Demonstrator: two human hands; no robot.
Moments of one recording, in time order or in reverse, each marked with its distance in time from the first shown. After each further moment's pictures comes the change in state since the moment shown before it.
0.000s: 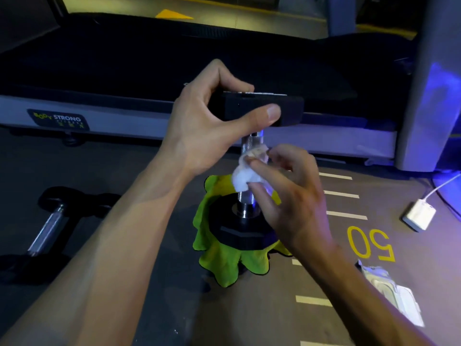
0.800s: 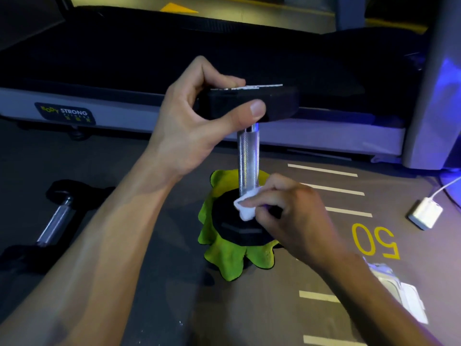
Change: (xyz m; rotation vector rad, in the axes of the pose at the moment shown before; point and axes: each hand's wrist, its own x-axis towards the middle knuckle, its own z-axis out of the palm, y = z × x) left_hand -0.010 -0.010 -0.020 -0.165 -0.016 0.055; right_hand -0.011 -0.009 -0.011 0.210 -0.390 0.153
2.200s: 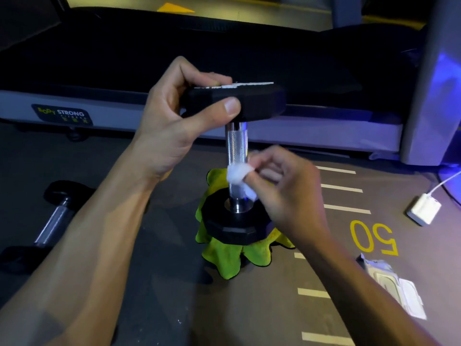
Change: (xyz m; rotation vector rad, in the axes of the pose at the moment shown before) left_hand -0.003 -0.006 -0.009 -0.066 -0.007 -0.023; right_hand 0.023 -0.013 0.001 0.506 0.236 0.275
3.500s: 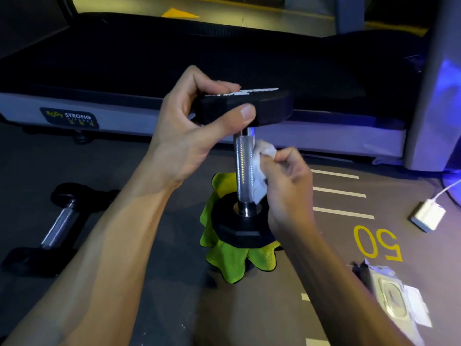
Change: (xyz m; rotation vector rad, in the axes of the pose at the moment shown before) left_hand -0.001 0.002 0.006 -0.009 0.054 0.031; right_hand 0.014 0.003 0.027 0.547 0.220 0.313
